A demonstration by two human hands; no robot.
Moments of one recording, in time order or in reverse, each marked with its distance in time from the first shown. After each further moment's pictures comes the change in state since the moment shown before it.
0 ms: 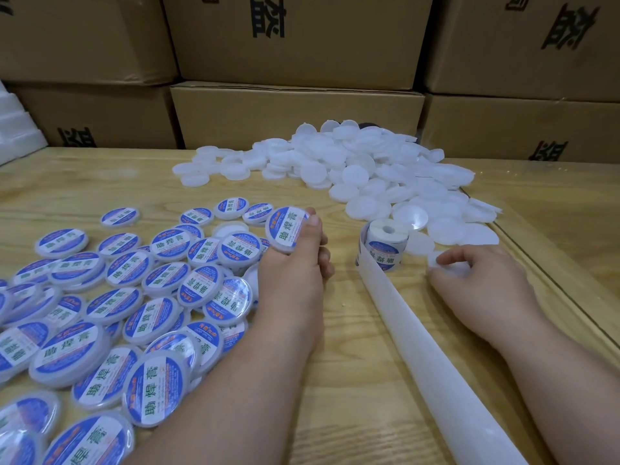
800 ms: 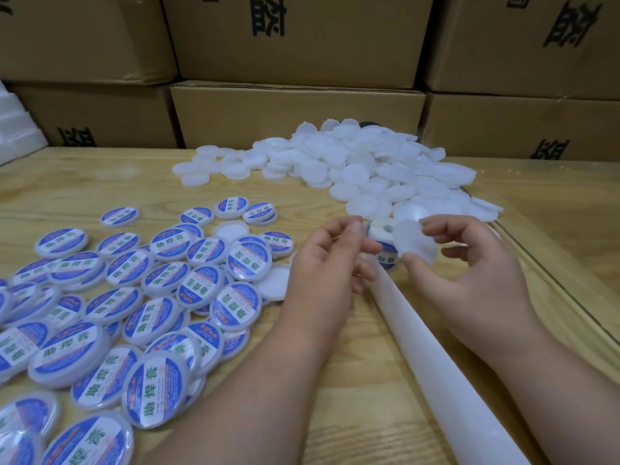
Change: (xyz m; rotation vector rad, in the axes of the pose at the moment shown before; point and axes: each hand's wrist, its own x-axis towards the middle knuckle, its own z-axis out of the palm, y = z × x) left_hand -0.012 -0.006 0.010 0.134 -0.278 -0.051; right_hand -0.022 -0.018 0.006 0.533 0.148 -0.466
